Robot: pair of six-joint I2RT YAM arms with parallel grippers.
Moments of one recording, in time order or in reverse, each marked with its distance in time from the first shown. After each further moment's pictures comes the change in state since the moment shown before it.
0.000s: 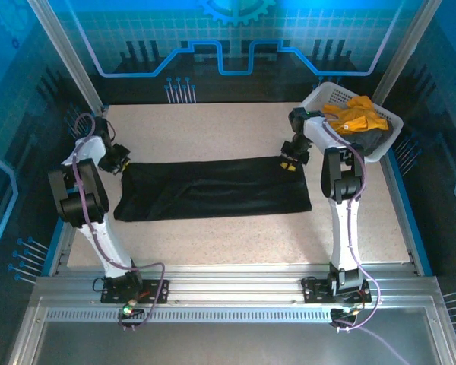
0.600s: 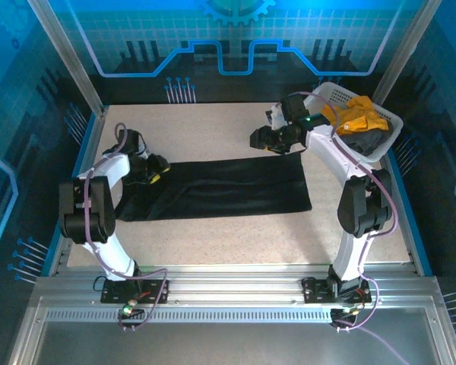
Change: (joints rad) left arm -0.230 -0.193 -0.337 0.198 0.298 0.161; right arm 0.173 -0.511 -0.352 0.410 -0.308 -0.179
